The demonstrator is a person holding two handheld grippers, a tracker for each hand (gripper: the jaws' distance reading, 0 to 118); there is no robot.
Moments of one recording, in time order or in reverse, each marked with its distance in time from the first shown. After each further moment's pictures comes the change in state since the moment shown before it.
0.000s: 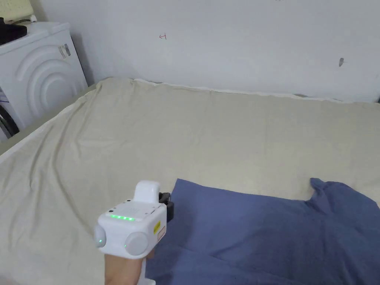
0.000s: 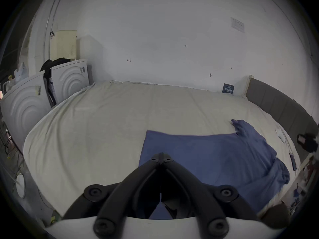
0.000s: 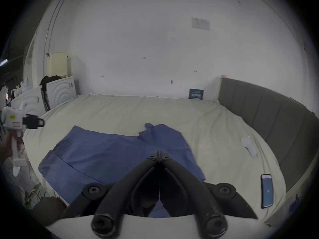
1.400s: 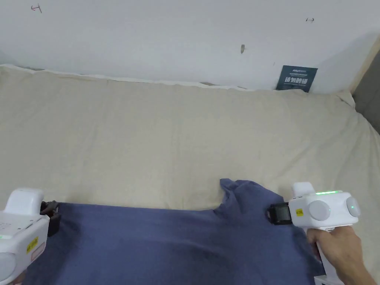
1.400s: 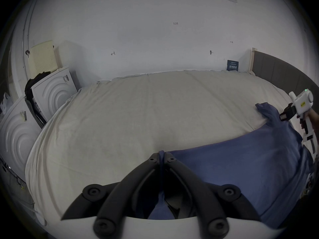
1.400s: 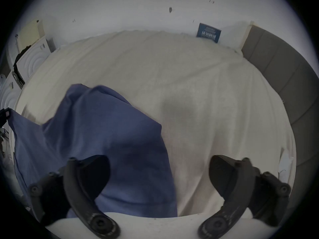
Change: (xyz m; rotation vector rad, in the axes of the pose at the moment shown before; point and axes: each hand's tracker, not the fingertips) left arm -0.001 0.007 -0.122 -0.115 0.027 -0.171; right arm 0.109 0.022 -0.353 -0.625 -0.022 0.068
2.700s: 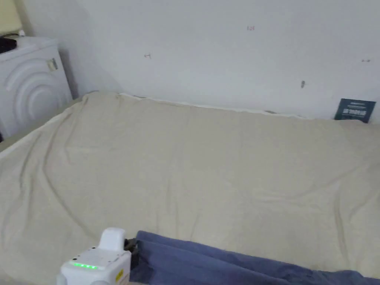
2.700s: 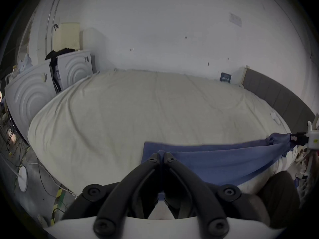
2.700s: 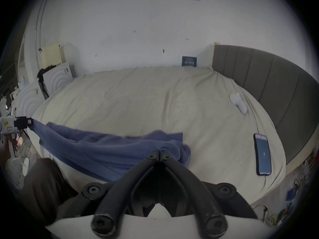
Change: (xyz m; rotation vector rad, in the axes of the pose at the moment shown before) left arm -0.024 -0.160 0.201 0.013 -0.037 0.175; right arm -0.033 -0.325 0.258 0.348 0.022 -0.115
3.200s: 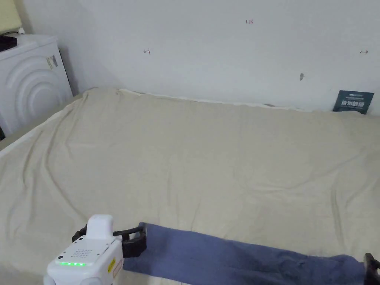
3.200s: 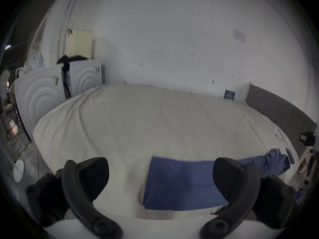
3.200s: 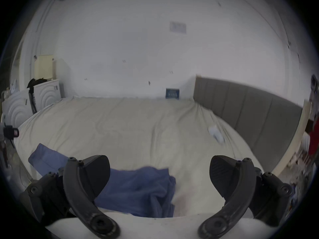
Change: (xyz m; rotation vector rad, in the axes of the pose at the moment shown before) left arm -0.001 0.031 0.052 0.237 0.066 0.061; right arm -0.039 0.036 0.072 0.374 -0.120 0.040
